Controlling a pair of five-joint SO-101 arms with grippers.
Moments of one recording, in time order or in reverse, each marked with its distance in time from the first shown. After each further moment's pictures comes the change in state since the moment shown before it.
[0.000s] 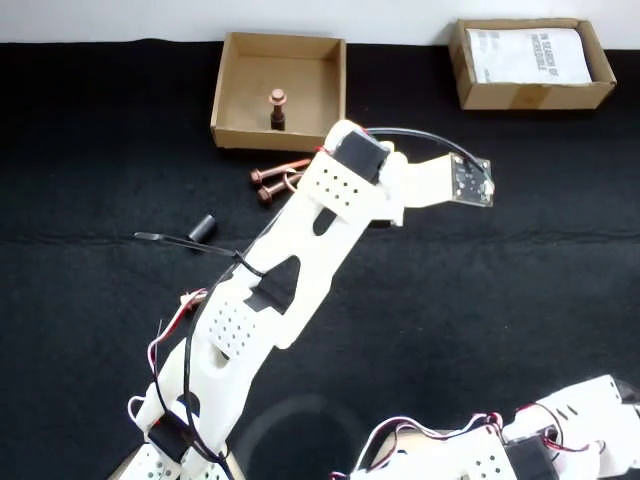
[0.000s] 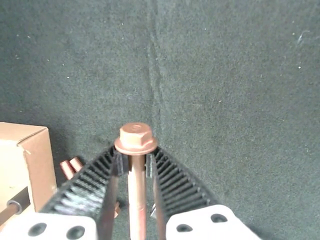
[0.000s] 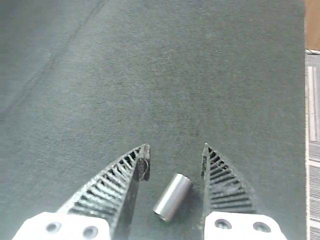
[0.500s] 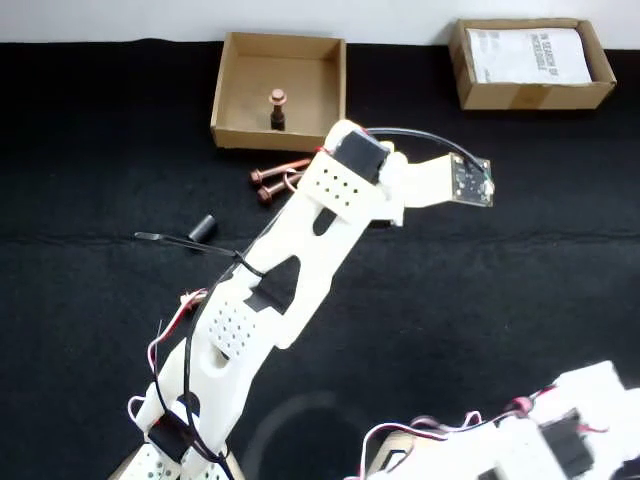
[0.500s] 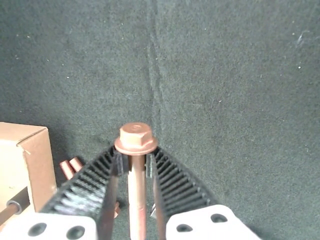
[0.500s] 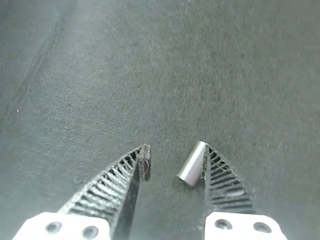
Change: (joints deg) left arm 0.0 0.0 0.0 0.0 0.0; right arm -4.5 27.7 -18.8 5.3 -6.1
